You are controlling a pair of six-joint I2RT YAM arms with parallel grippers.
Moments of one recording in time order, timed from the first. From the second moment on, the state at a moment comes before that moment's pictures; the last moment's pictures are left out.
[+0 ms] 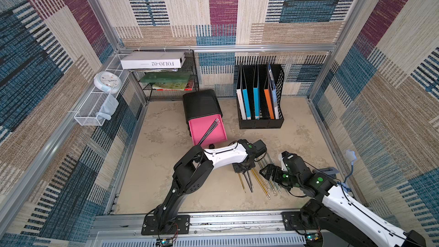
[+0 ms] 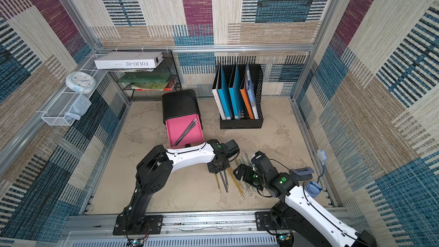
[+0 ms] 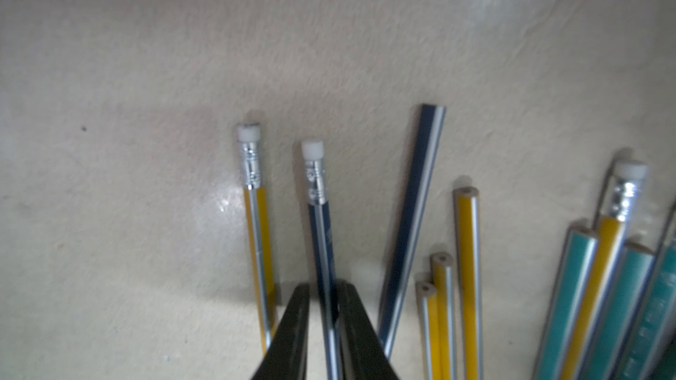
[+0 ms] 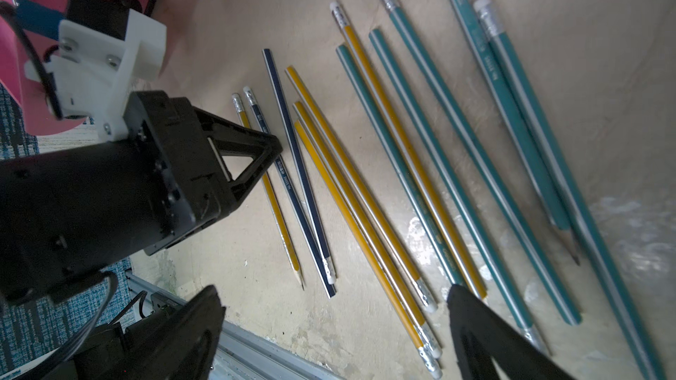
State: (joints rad) left arm -1.00 2.14 1.61 -0.93 -0.12 -1.27; right arm 0.63 0.72 0.46 -0.62 -0.16 0.96
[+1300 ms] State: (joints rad) left arm -0.98 1.93 1.64 -0.96 -0.14 -1.06; right arm 0.63 0.71 0.47 -0.62 -0.16 0.98
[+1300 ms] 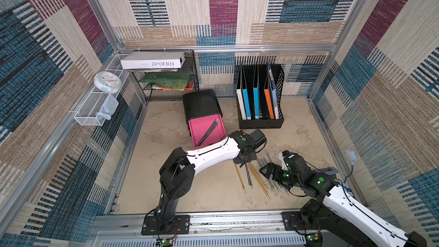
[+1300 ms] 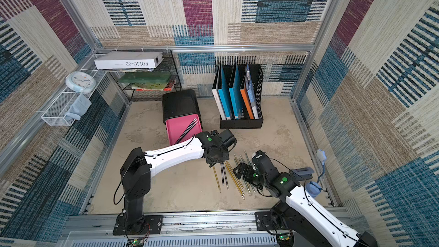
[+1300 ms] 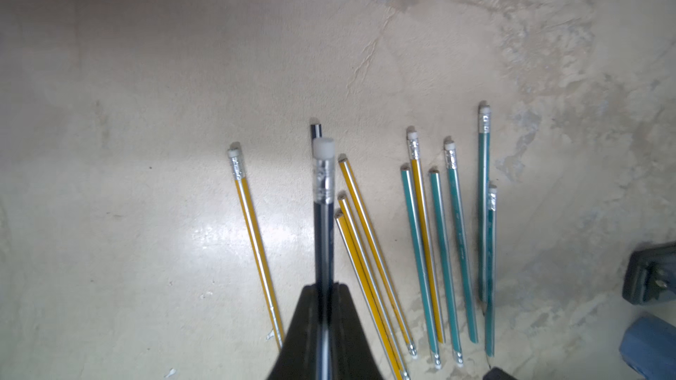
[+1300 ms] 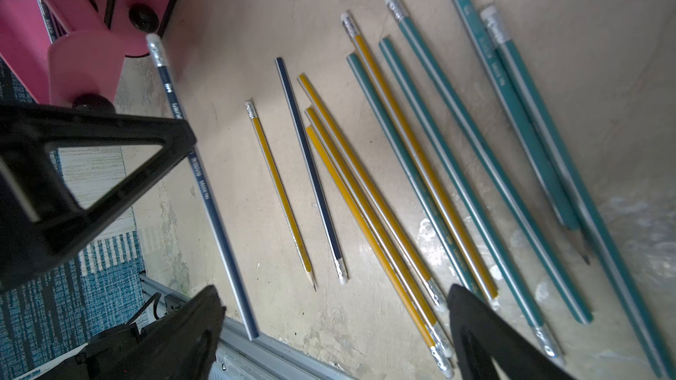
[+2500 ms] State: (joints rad) left arm -0.57 1.69 1.65 -0.79 -0.27 0.20; right arm 0.63 0.68 0.43 -0.35 -0.16 1.11
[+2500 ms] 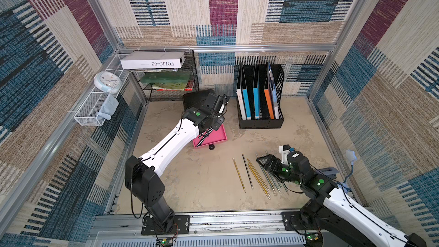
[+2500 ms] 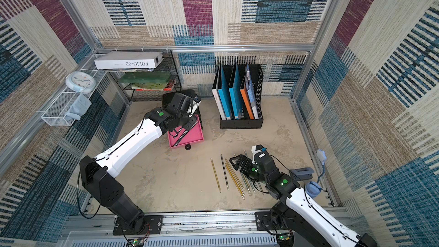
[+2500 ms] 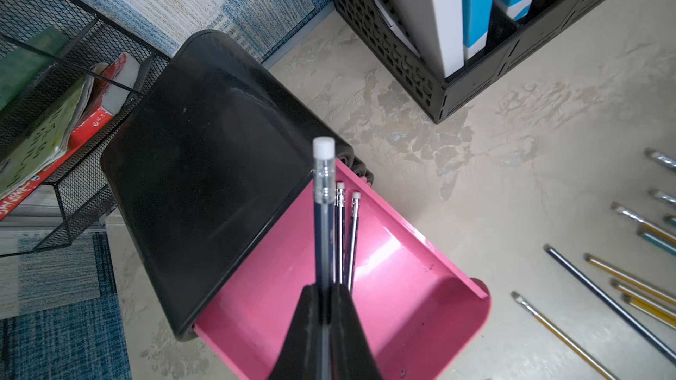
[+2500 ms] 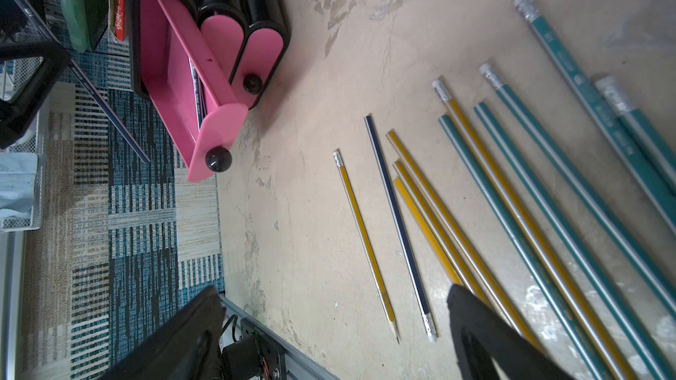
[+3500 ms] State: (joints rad) left arm -0.54 1.71 1.45 -0.67 -0.32 0.18; right arm 0.63 0.64 0.41 -0.34 -0.14 1.14
